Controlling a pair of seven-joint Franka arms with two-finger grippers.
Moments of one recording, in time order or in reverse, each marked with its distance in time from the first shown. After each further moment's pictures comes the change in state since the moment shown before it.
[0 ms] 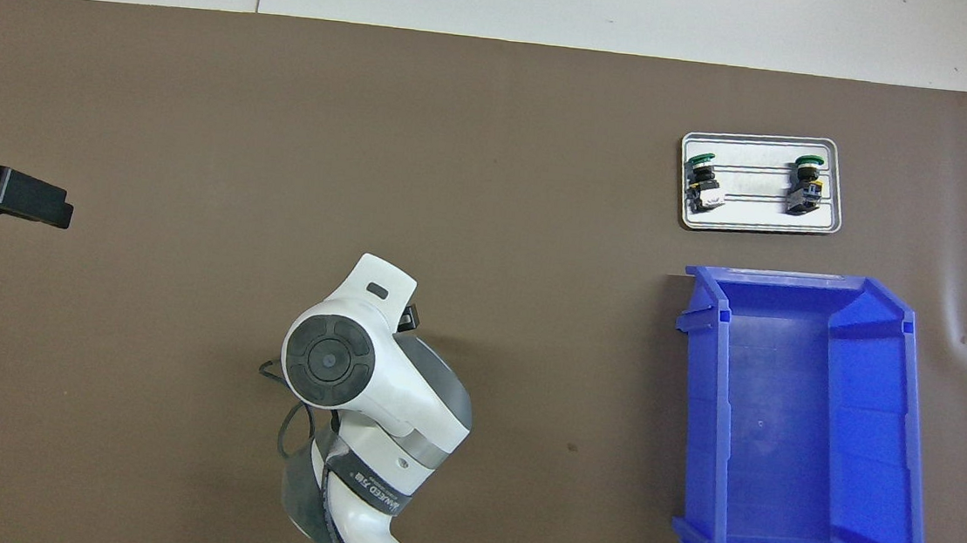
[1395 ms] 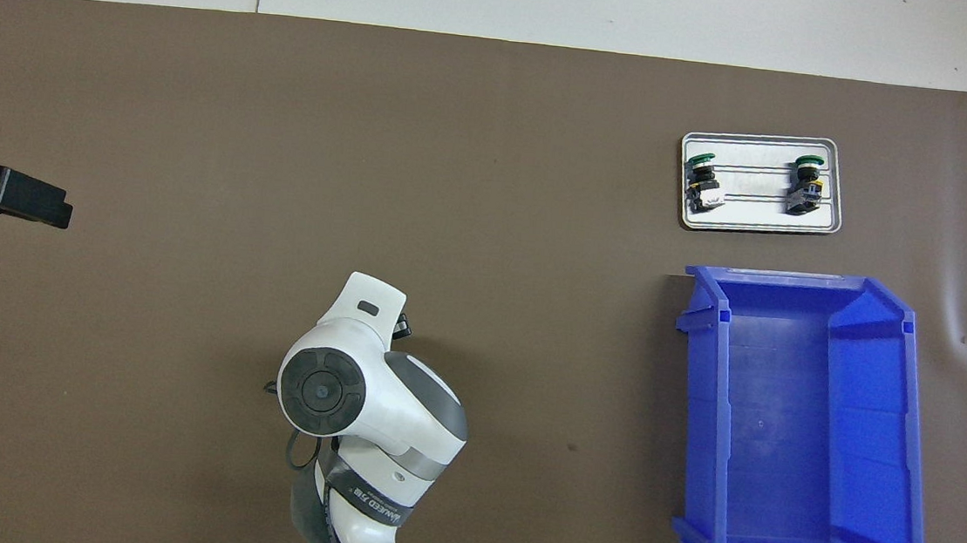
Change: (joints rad) left arm 0.000 0.000 0.001 0.000 0.000 0.000 0.000; right arm 0.008 0.006 -0.004 -0.046 -0.076 0.071 -0.009
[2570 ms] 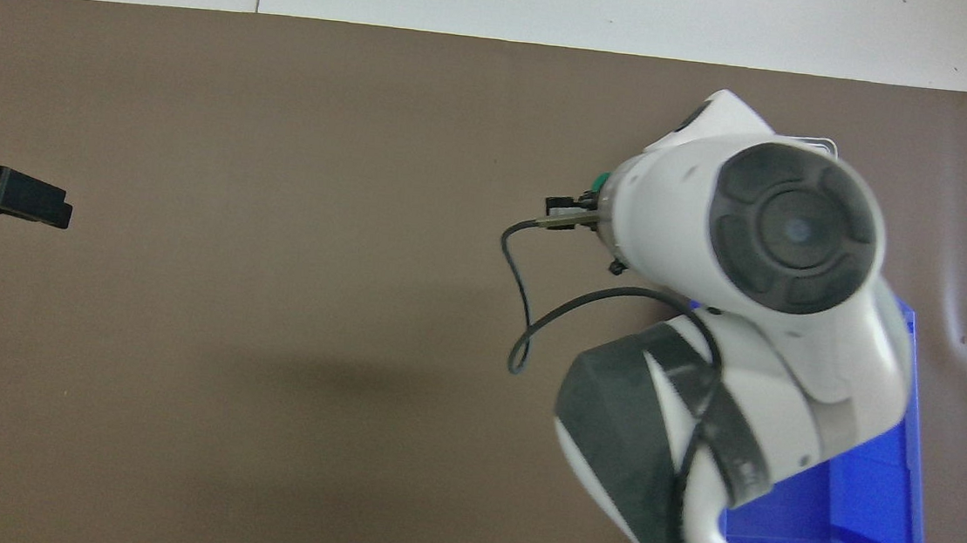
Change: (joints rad) left arm 0.000 0.000 0.000 0.000 0.000 0.000 0.000; right arm -0.407 -0.439 -0.032 0.043 -0.016 -0.436 -0.160
